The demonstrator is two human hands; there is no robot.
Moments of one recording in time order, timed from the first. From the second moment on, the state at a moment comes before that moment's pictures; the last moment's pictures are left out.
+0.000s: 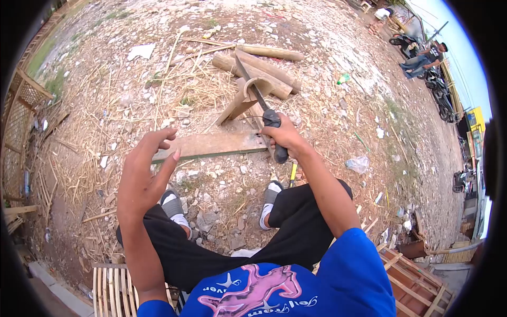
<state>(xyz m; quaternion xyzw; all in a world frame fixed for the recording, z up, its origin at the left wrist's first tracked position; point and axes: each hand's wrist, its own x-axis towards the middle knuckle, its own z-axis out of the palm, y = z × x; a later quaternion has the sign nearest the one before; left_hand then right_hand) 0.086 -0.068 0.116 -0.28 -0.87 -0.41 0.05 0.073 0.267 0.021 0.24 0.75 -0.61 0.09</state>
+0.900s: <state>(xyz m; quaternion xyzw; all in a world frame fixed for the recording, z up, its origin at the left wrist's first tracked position) 0.084 -0.048 0.098 -0.32 -0.86 -0.39 -0.01 -0.051 0.295 -0.058 0.22 0.88 -0.41 -0.14</state>
